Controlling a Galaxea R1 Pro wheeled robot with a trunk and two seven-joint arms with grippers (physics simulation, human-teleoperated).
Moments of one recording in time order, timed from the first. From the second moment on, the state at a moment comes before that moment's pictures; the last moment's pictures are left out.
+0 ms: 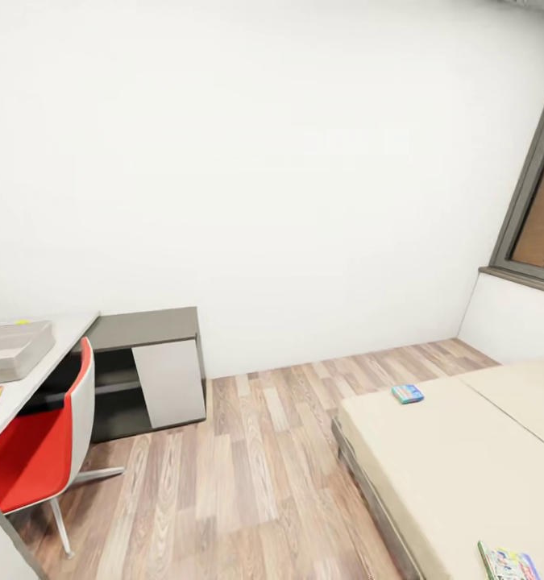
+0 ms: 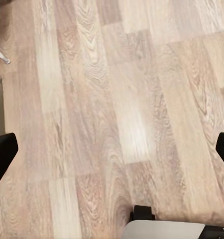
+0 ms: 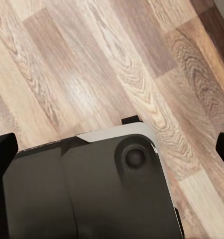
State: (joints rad) left arm -0.23 0.03 -0.01 -0.19 0.00 -0.24 0.14; right arm -0.03 0.03 -0.05 -0.19 -0.22 -0.23 -0.02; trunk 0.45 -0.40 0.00
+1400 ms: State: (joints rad) left arm -0.23 0.03 -0.01 -0.19 0.00 -0.24 0.14; right arm -0.03 0.03 -0.05 -0.19 -0.21 -0.23 -0.02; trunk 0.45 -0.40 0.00
